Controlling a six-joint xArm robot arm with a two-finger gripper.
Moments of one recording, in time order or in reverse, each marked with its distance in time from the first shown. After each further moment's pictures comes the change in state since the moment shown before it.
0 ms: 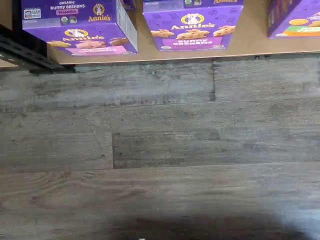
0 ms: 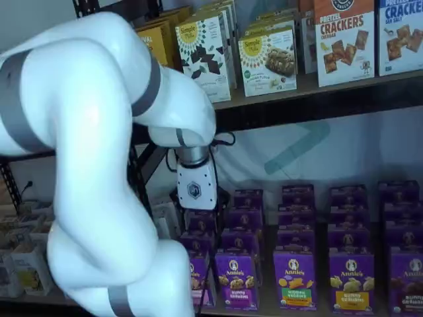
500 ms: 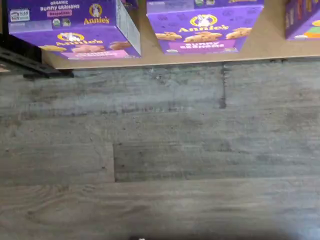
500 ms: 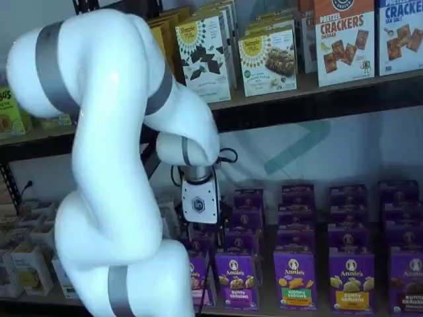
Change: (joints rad) arm 0.032 0.236 -0.030 0.036 -0.198 -0.015
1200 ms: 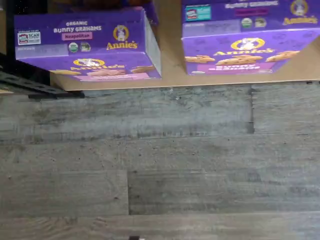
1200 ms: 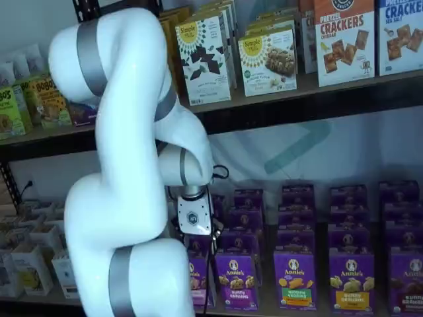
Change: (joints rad) arm 0.120 0.330 -0.134 0.029 -0.219 0.074
